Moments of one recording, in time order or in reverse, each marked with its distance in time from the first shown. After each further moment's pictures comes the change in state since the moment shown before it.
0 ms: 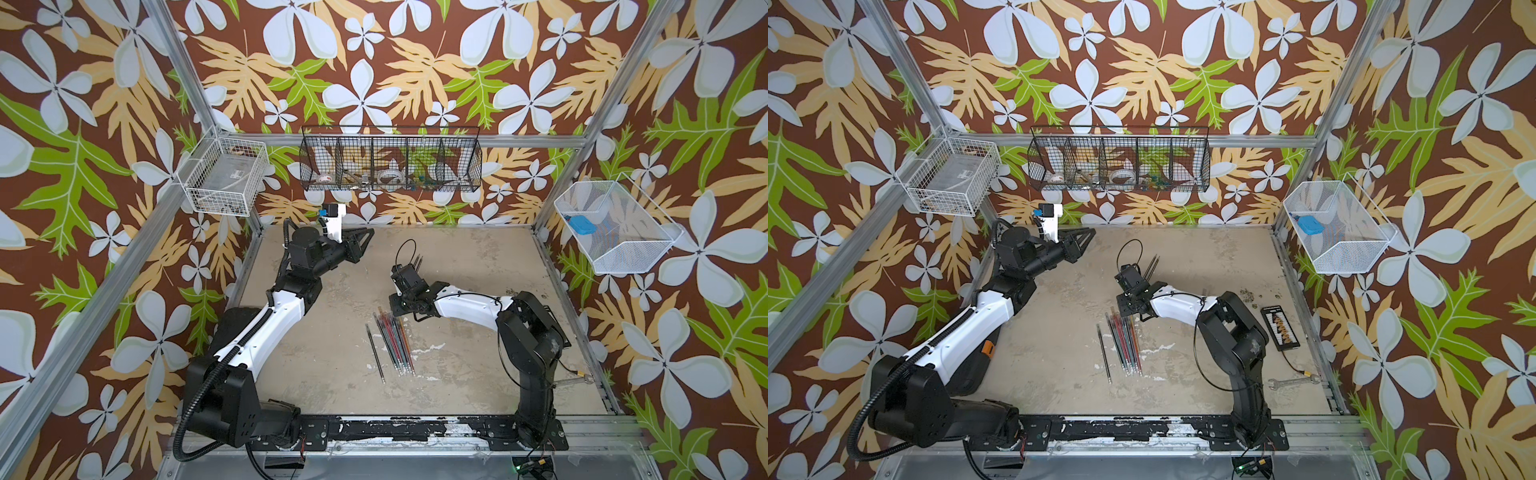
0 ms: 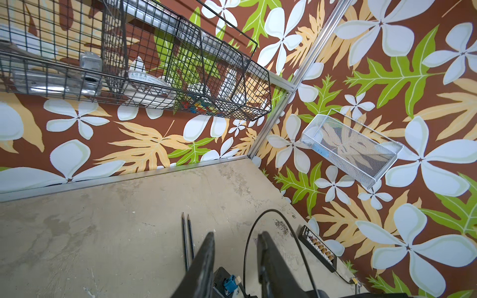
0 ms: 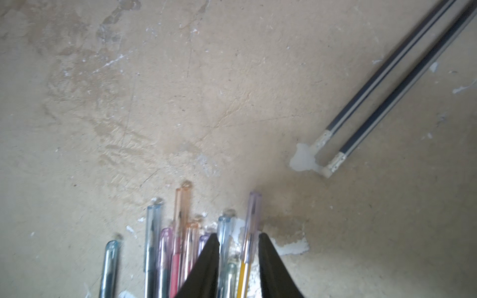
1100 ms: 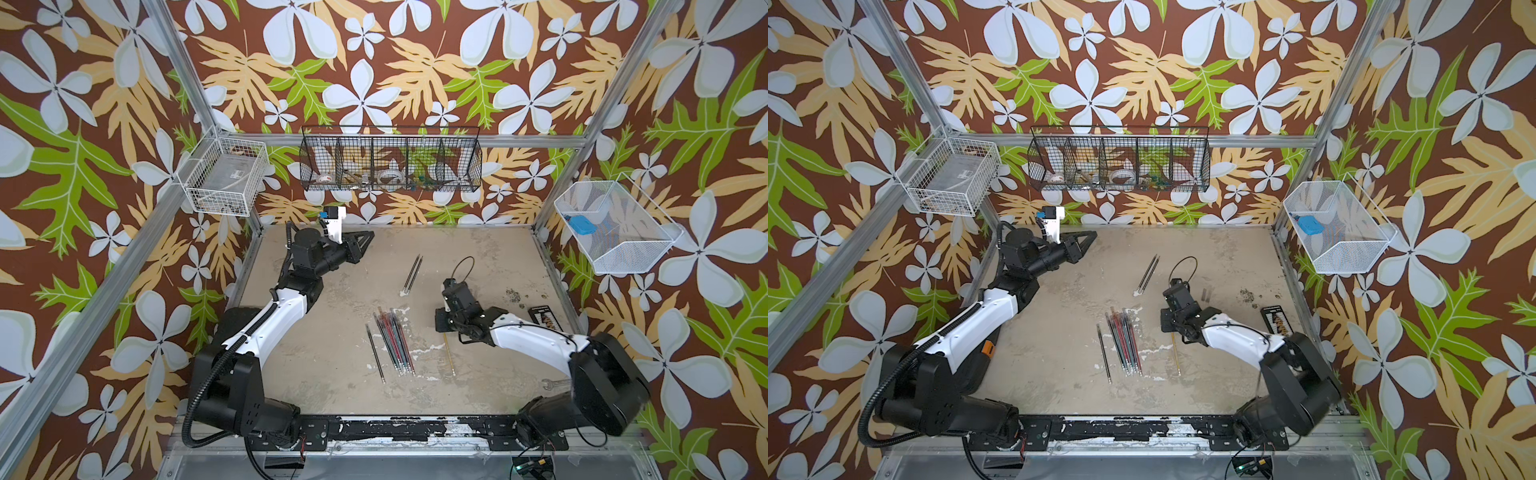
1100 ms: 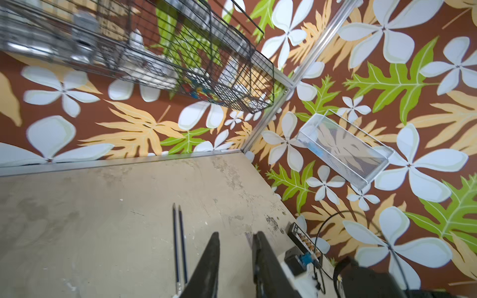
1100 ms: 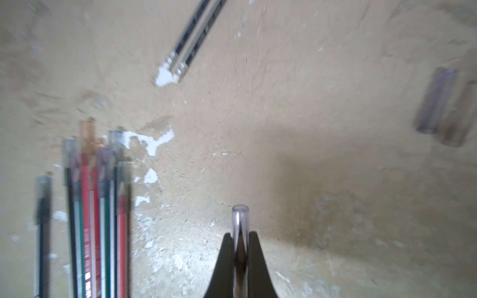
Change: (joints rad) left arm -0.048 0.057 -0.019 0.045 0.043 -0.060; right arm -0.198 -0.605 -0.589 0.094 -0.018 0.077
